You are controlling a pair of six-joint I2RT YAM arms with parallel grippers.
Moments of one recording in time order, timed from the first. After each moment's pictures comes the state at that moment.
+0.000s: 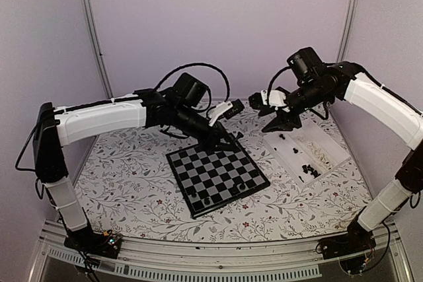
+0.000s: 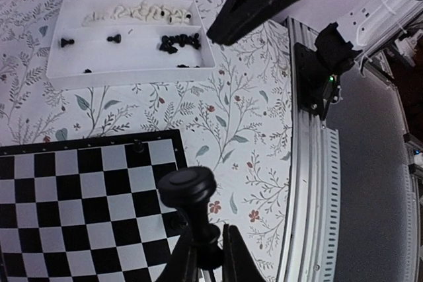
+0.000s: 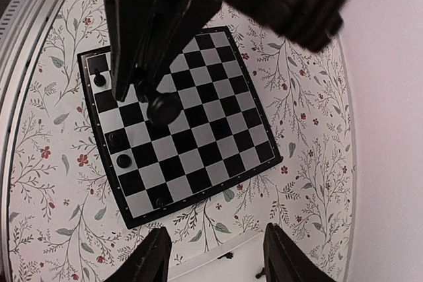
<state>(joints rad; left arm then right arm) -0.88 1.79 1.53 -0.48 0.54 0.09 0.60 1.55 1.60 -0.97 -0.42 -1.05</state>
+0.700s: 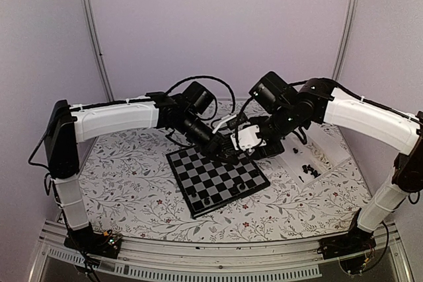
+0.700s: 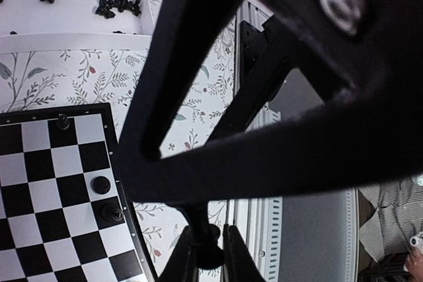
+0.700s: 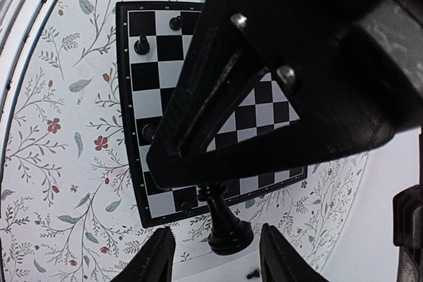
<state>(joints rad) -0.86 1.90 1.58 -0.60 0.83 0.03 0.93 1.61 1.55 -0.98 -0.08 -1.08</state>
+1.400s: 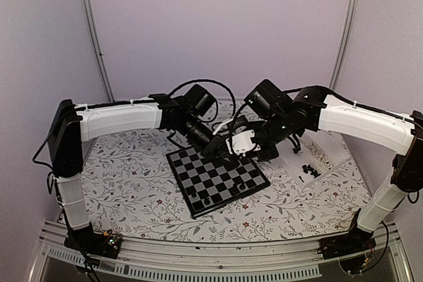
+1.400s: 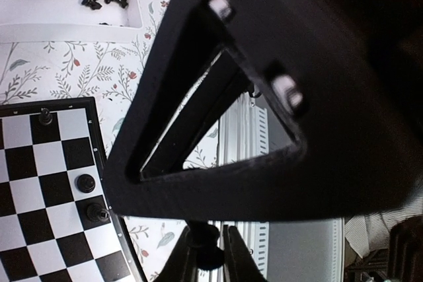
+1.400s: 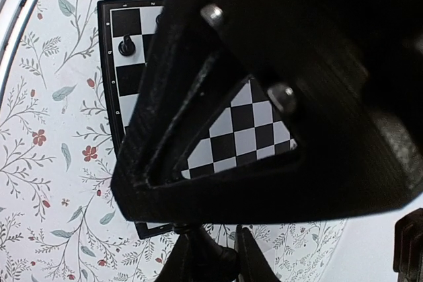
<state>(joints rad) -0.85 1.93 1.59 -0.61 0.90 0.02 0.95 1.63 1.49 -0.89 -0.03 -1.04</state>
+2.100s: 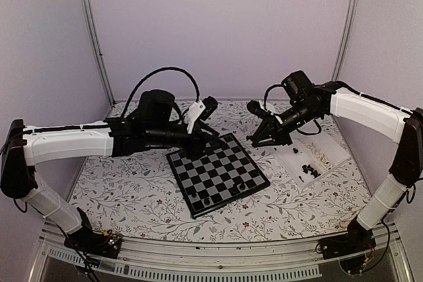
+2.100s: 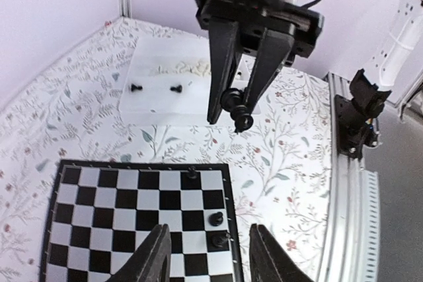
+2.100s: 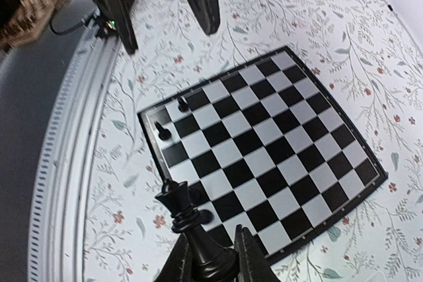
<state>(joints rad) -0.88 1.50 1.10 -0.04 0.37 -0.01 0.57 1.62 1.39 -0.80 -0.72 -0.79</state>
